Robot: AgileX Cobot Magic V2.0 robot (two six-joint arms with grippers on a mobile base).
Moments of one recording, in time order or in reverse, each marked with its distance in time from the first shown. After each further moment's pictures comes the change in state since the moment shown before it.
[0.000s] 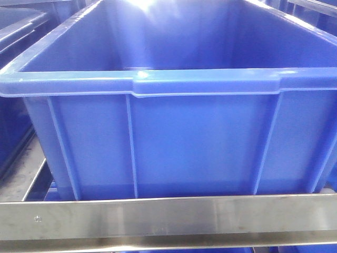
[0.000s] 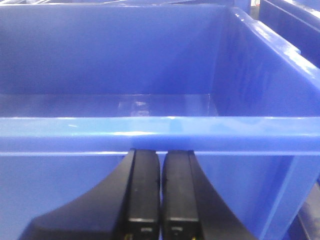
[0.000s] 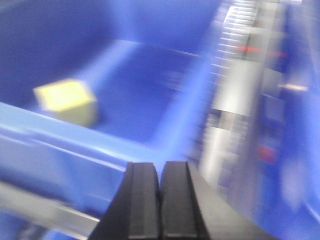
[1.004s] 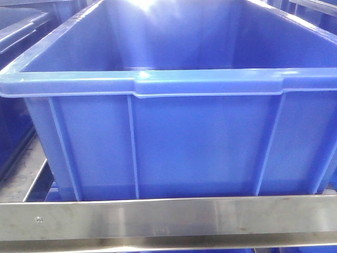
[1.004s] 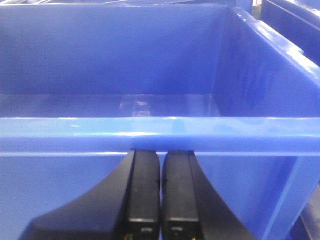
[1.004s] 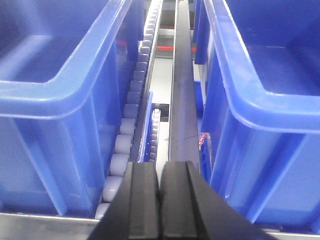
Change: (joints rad) left arm 0.000 0.000 0.000 0.000 0.000 0.000; right arm -0.214 -0.165 0.216 0.045 -0.090 0.000
